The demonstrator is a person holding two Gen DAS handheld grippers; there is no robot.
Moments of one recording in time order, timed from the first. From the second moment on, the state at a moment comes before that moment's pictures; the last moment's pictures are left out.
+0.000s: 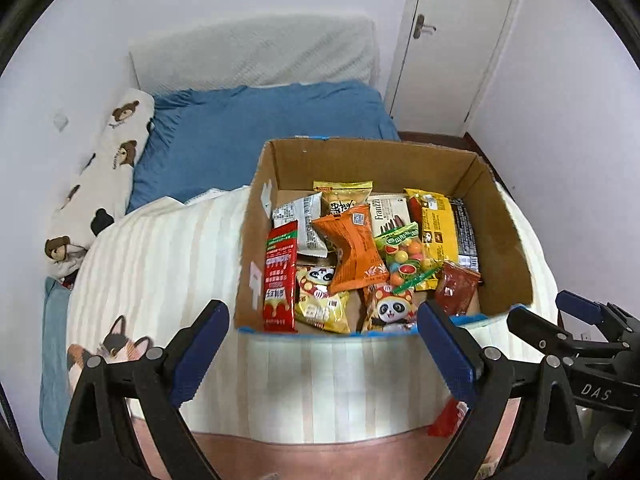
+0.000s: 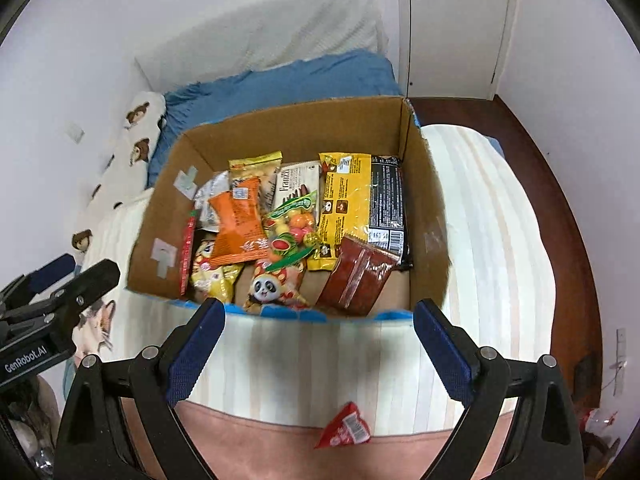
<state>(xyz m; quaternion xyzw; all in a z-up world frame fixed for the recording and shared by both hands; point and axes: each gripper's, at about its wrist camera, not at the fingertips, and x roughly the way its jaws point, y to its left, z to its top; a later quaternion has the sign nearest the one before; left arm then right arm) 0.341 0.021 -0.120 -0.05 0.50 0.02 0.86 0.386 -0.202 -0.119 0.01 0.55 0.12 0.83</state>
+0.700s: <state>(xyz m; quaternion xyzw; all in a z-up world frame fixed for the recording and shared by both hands) 0.248 0.003 -0.082 -0.05 0.46 0.01 0.89 0.278 -0.239 -0.077 0.09 0.53 0.15 0.83</state>
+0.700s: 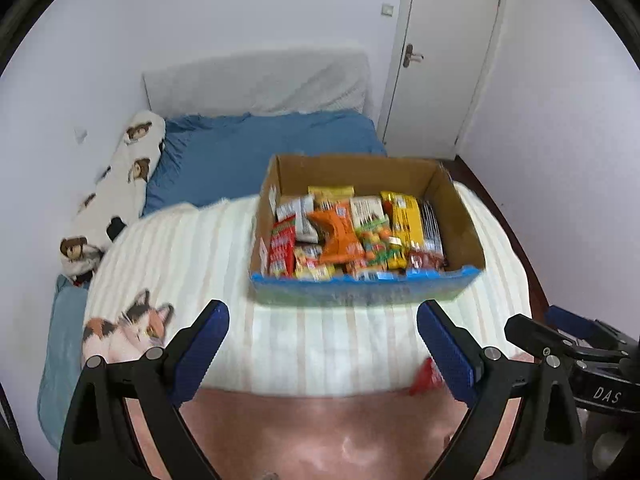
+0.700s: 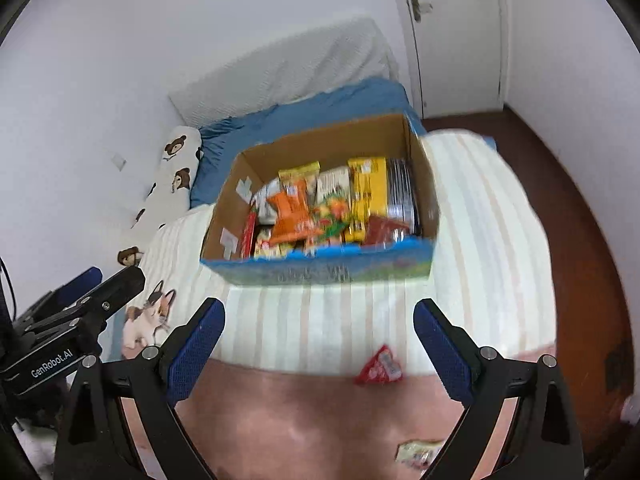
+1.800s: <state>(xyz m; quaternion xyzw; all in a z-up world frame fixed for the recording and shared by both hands) 0.295 -0.176 -0.296 0.04 0.68 -0.11 0.73 0.172 -0.331 -0.328 0.21 0.67 -0.01 0.72</state>
